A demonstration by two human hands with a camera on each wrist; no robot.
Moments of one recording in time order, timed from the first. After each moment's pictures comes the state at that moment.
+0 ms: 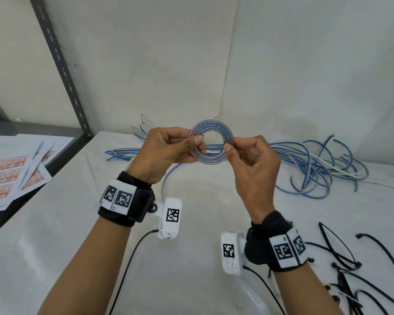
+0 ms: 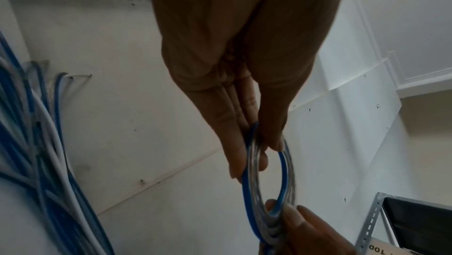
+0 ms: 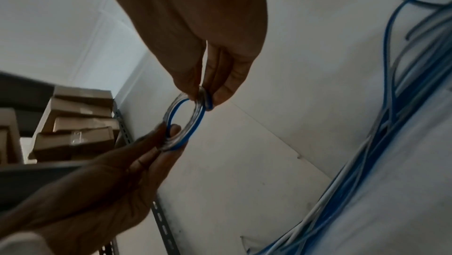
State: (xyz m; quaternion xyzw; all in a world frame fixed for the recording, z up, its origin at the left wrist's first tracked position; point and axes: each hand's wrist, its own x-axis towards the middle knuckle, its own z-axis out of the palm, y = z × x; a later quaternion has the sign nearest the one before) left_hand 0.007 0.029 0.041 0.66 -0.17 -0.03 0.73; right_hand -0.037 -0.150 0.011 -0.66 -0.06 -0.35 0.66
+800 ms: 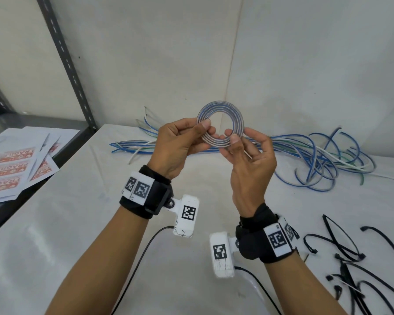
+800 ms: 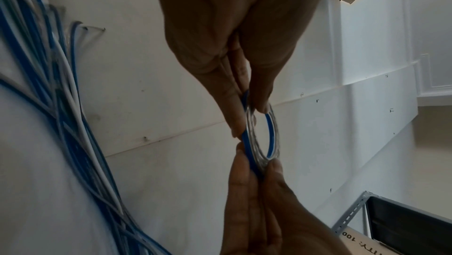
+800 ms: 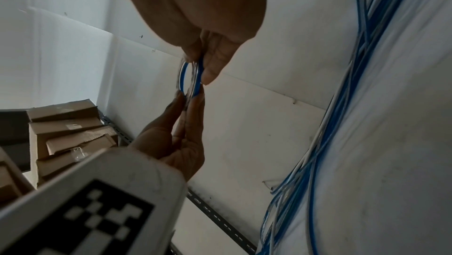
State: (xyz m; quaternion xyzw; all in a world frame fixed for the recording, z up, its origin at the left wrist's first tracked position) left_hand 0.004 0.008 0.035 0.56 -0.12 -0.02 0.82; right_hand -0.042 -0.124 0.006 -0.49 -0.02 -0.31 0.81
